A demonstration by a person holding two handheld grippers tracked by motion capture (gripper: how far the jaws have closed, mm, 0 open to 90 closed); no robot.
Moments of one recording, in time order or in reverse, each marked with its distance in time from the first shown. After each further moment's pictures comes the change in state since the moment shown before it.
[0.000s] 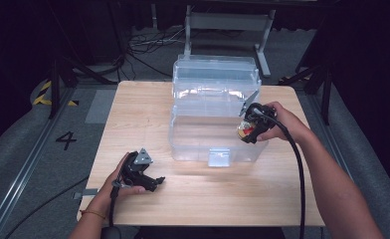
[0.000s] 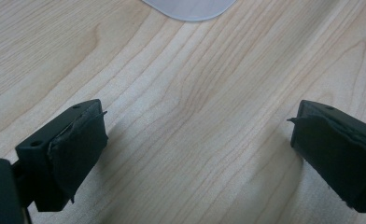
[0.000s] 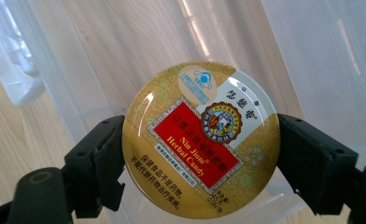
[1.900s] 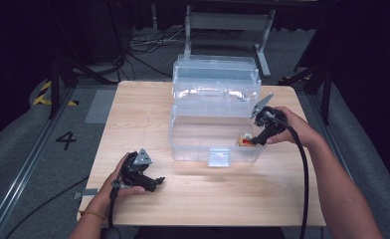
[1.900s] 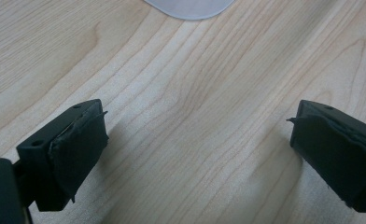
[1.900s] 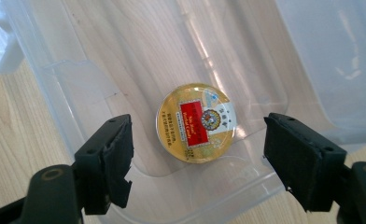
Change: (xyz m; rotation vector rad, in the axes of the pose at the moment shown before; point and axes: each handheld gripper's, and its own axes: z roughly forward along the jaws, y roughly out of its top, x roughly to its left) left arm 0.000 -0.001 -0.001 -0.003 0.000 0.001; right arm -0.009 -0.037 0.002 -0.093 0.009 0.027
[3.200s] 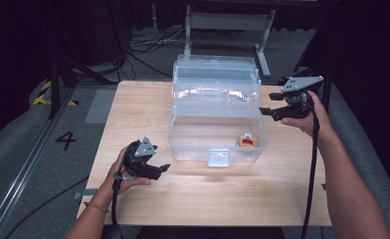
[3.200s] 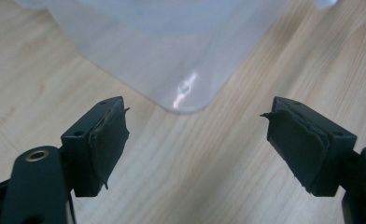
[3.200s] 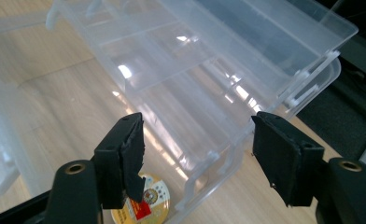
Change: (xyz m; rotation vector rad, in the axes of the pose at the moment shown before) left arm -0.008 0.056 -0.033 -0.120 0.017 0.089; right arm -0.022 -0.018 -0.072 -0.465 -0.204 0.192
